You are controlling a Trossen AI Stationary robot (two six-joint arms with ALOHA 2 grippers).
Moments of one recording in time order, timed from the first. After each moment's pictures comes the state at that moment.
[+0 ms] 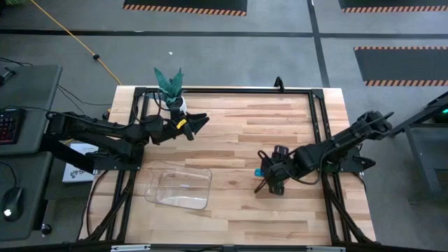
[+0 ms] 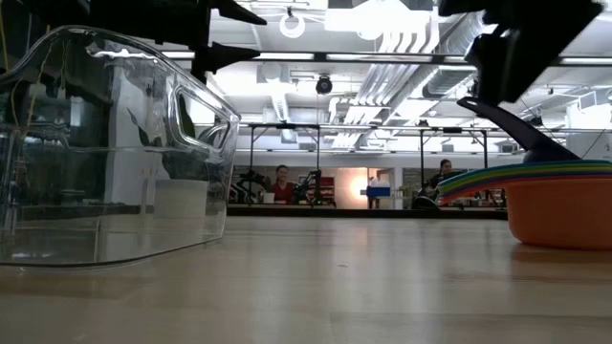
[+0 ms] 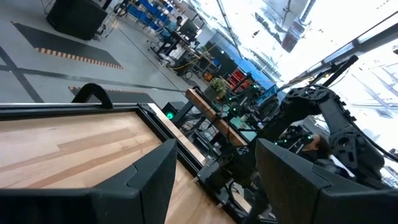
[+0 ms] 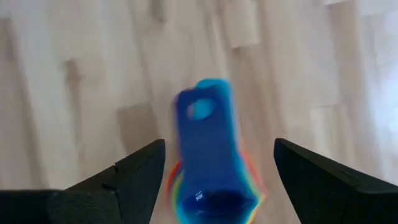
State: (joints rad) left arm 0.04 1.11 0.50 0.68 -0.37 -0.71; right arm 0.43 1.46 1.13 -0.95 0.23 0.58
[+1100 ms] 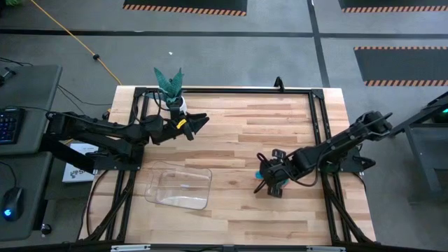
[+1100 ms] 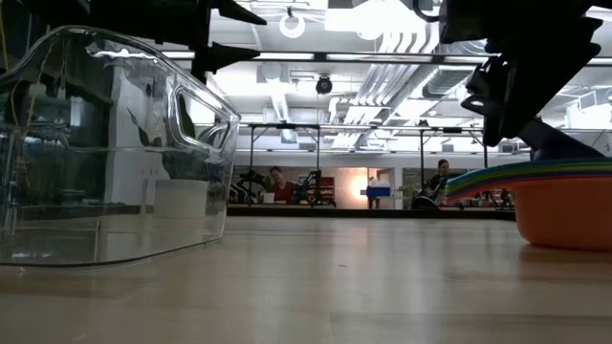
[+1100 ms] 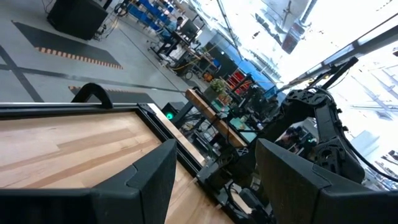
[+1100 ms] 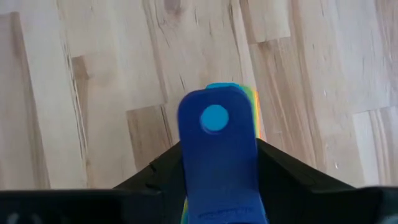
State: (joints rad) left arm 0.05 1.11 0.50 0.68 -0.37 -0.71; right arm 0.43 1.46 1.00 -0.76 0.18 0.58
